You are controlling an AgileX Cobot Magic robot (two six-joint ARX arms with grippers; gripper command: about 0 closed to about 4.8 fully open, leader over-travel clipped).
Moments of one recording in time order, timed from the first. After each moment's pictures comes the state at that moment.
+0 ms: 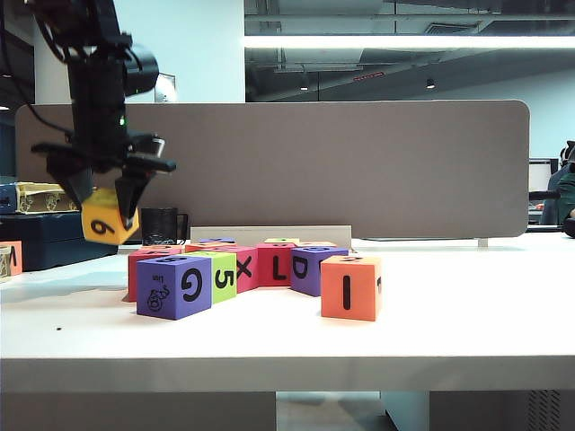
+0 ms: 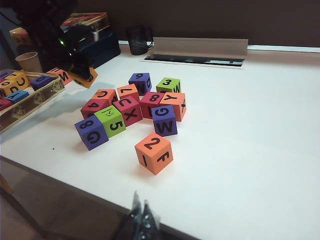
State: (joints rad) left arm -0.21 2.04 1.81 -0.91 -0.20 -0.03; right arm -0.02 0.01 0.71 -0.91 -0.52 0.03
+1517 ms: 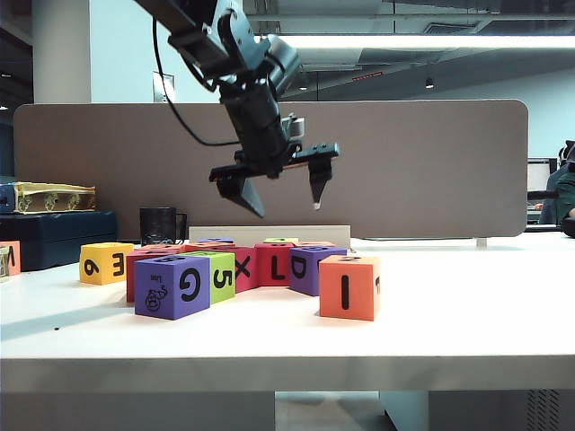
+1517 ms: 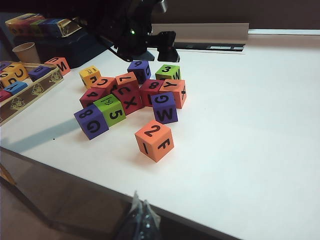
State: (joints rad) left arm -0.54 2.25 2.00 -0.49 -0.14 -0.31; right arm -0.02 0.01 0.71 -0.95 -0.52 0.03
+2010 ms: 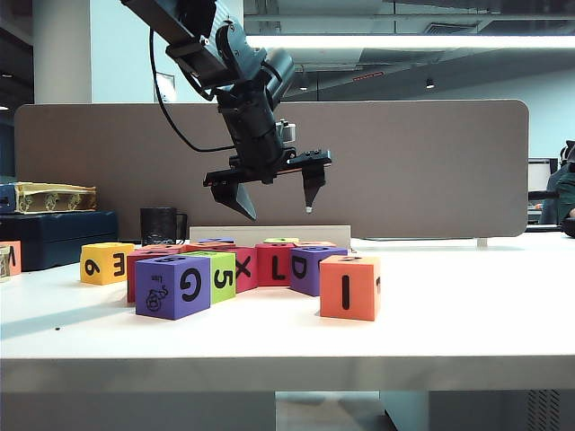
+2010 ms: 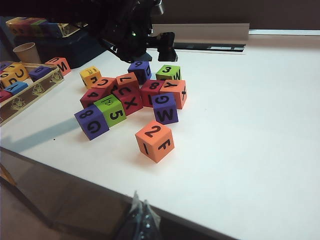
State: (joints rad) left arm -0.53 2.27 2.00 -0.45 -0.18 -0.34; right arm -0.02 0.01 0.71 -0.95 -0.52 0.03
